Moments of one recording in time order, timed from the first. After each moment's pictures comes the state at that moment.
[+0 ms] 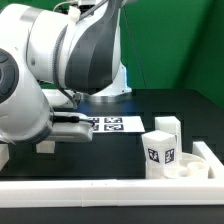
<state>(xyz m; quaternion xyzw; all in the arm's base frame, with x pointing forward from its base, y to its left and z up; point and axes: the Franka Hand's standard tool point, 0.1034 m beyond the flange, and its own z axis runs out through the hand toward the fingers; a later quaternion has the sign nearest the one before) 0.478 -0.151 0.016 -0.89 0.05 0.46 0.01</state>
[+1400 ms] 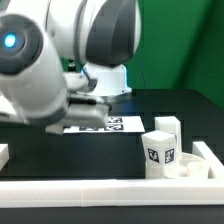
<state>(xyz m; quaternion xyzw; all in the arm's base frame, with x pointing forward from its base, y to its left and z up) 0.500 -0.112 0.071 -0.89 0.09 0.45 -0.01</state>
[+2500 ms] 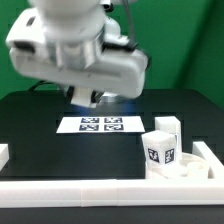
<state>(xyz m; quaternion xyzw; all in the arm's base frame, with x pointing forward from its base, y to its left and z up) 0.554 -0.054 0.129 -0.95 0.16 0.28 -0.03</state>
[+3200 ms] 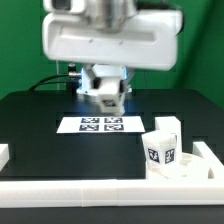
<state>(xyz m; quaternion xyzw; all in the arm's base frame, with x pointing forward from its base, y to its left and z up) 0.579 -0.005 0.157 -0.99 0.16 0.04 -0.01</state>
